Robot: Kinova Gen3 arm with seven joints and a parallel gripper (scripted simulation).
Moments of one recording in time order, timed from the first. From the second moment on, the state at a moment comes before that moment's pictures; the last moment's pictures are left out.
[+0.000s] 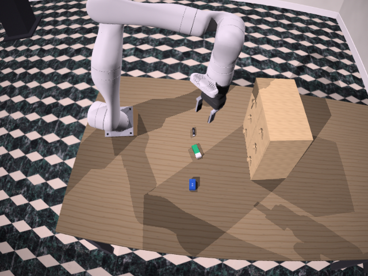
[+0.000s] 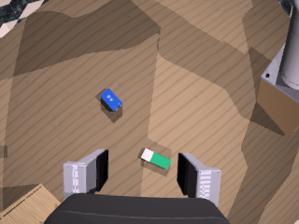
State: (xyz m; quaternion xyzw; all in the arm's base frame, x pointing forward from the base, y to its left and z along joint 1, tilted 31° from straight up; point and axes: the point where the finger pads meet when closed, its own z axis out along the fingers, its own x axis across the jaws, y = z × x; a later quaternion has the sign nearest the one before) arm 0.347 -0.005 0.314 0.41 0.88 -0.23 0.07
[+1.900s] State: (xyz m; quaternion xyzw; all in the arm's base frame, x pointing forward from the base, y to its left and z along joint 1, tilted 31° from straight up) arm 0.385 0.001 0.314 0.69 0.67 -0.19 0.20
